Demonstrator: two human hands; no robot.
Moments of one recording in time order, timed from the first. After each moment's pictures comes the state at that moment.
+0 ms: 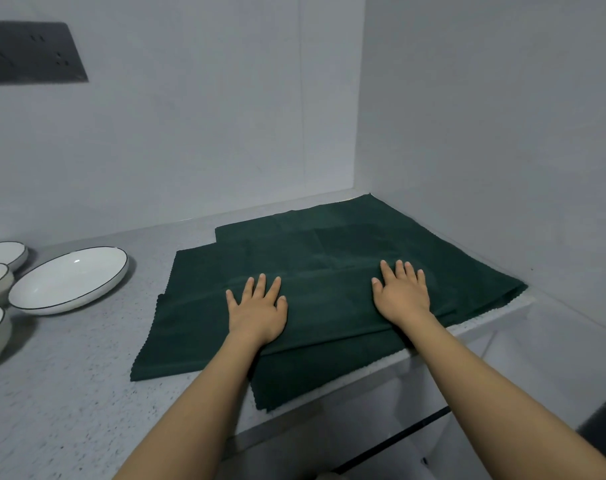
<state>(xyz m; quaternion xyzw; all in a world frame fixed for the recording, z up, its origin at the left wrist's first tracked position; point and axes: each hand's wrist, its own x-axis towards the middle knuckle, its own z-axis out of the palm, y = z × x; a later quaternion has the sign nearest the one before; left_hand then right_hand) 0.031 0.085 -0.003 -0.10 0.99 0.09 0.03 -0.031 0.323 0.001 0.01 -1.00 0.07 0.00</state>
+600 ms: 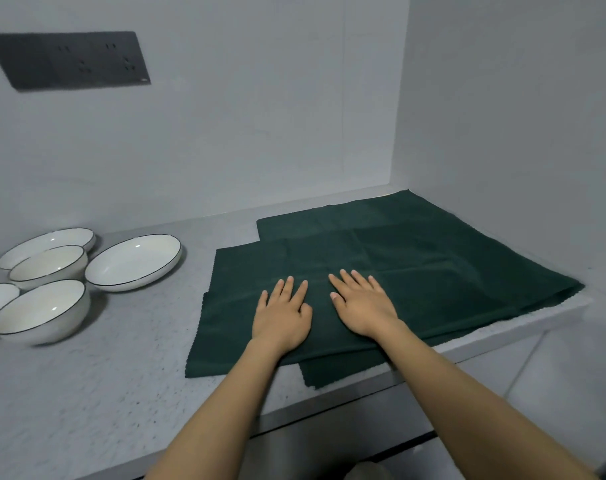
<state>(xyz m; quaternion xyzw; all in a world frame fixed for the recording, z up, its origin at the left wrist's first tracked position) 0.071 0.064 -0.004 -0.06 0.99 0.11 0.00 0.012 0.219 -0.002 0.23 -0.97 0.08 -0.03</state>
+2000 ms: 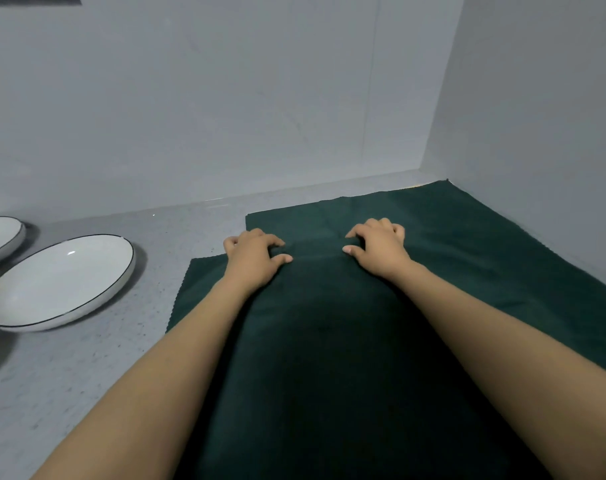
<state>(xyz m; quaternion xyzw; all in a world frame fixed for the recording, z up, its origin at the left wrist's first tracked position) -0.109 -0.034 0.007 -0.10 0.97 0.20 -0.14 -0.189 0.181 0.010 0.22 -0.96 0.17 0.06</state>
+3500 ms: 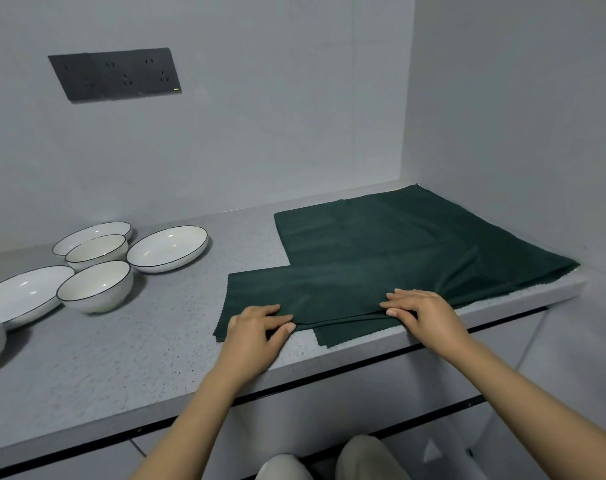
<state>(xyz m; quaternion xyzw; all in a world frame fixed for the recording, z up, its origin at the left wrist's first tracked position) 0.192 0.022 -0.008 -0.04 0.97 0.20 -0.14 0.074 0.311 -0.024 0.29 -0.89 0.31 0.14</state>
